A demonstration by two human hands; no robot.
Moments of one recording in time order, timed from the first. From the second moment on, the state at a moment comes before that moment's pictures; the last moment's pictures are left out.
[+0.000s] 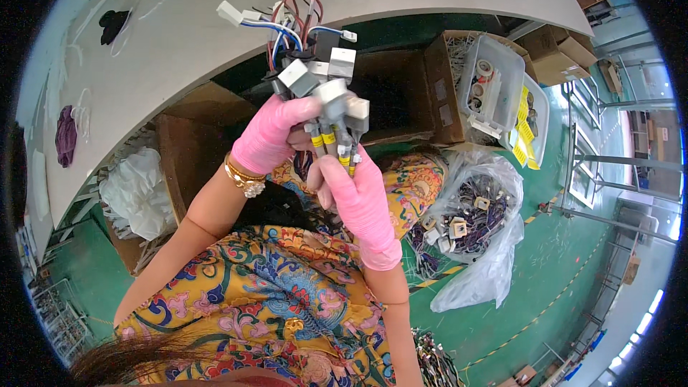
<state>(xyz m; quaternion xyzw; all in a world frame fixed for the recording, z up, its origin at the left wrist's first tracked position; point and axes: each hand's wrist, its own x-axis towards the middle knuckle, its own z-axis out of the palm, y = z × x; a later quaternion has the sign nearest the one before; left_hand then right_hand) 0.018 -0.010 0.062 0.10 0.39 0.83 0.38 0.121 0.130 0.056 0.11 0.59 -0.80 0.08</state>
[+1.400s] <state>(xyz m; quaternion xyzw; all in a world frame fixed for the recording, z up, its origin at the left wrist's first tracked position) 0.027 0.003 0.064 0.11 0.53 0.79 0.30 0.131 0.137 0.019 0.09 0.79 -0.60 0.02</state>
